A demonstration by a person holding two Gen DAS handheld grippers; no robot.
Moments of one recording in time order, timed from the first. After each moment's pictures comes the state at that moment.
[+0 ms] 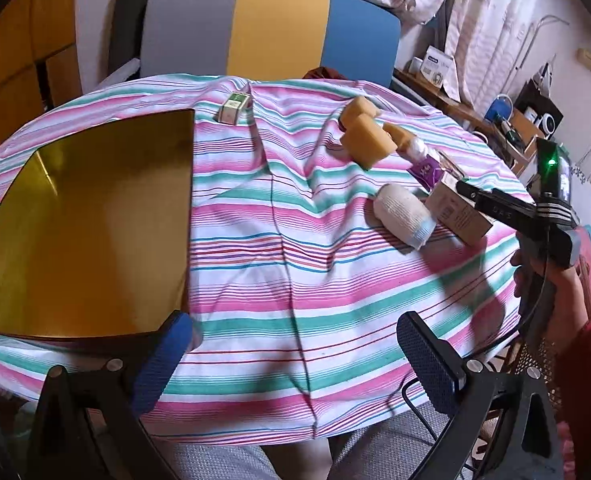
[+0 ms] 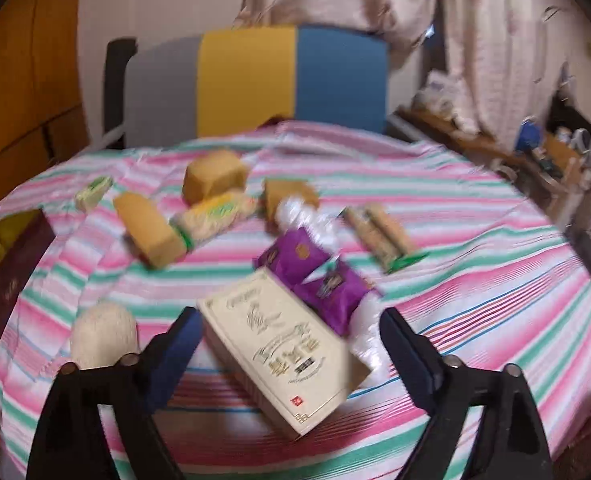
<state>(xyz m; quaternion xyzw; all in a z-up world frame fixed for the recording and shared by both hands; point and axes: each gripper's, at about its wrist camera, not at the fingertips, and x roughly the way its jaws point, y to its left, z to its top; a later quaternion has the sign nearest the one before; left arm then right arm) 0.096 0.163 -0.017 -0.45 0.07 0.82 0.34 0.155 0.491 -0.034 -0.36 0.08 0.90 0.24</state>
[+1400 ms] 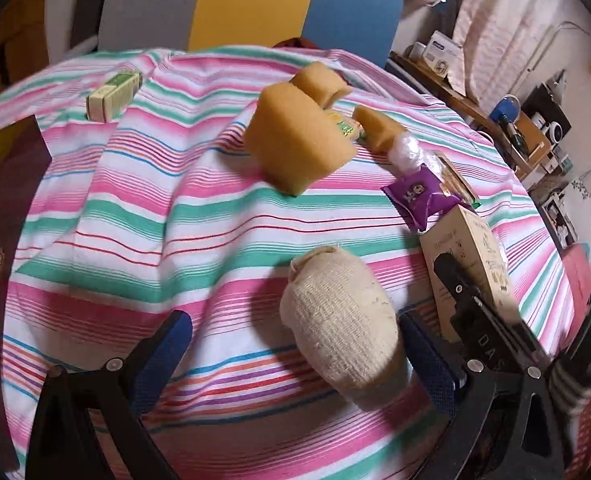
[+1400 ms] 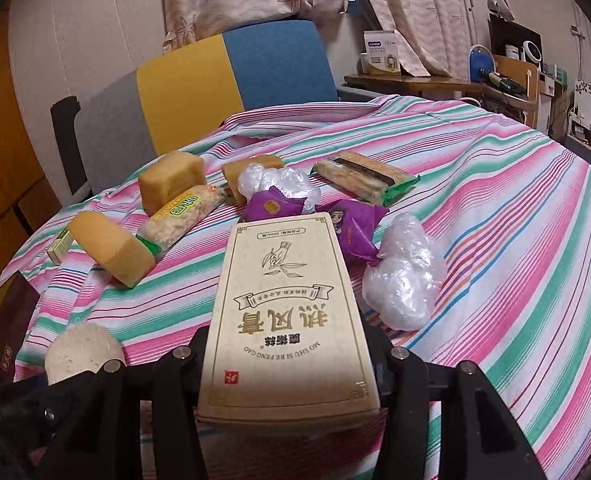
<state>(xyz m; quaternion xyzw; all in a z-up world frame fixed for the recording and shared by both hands) 0.057 0.334 -0.069 -0.49 0.04 0.80 0.35 0.160 0.500 -0.081 -0.30 0.22 0.88 0.31</state>
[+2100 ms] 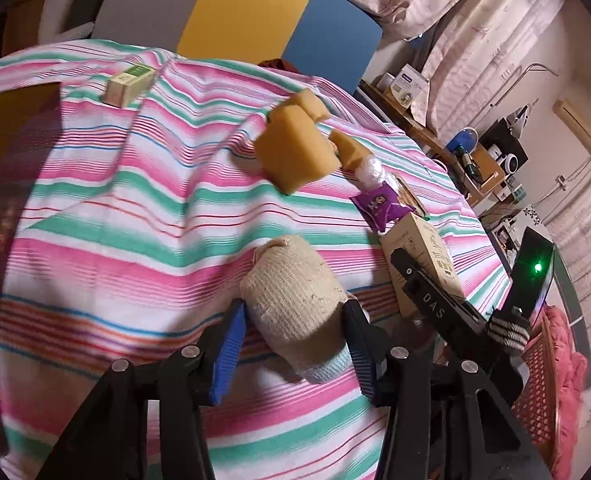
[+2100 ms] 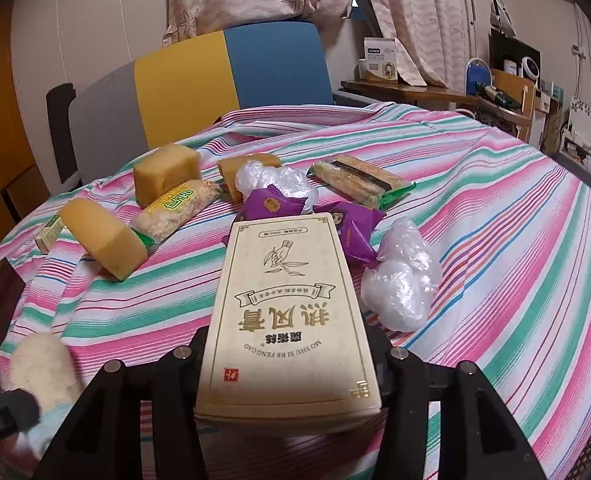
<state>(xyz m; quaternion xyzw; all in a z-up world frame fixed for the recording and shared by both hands) 0.060 0.272 -0.058 -0.47 -0.04 0.78 0.41 0.155 0.491 -0.080 -0.31 0.18 0.87 0.33</state>
